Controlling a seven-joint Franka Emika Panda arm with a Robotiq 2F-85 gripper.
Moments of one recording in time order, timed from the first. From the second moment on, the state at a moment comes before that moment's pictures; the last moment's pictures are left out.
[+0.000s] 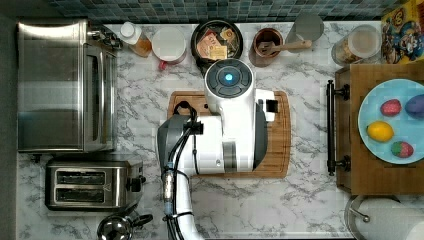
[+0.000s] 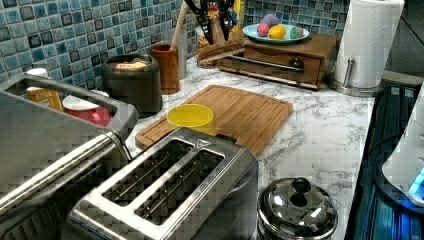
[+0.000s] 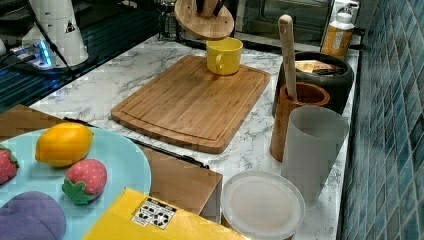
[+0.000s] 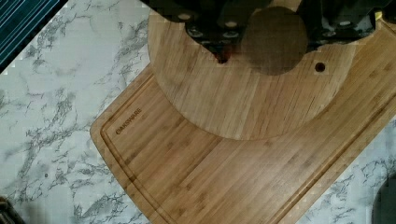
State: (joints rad) arm 0.03 0.04 -0.02 -1.98 -0.06 0.25 0.08
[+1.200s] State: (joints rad) arm 0.00 0.11 -0.09 -2.10 -0.11 0.37 0.22
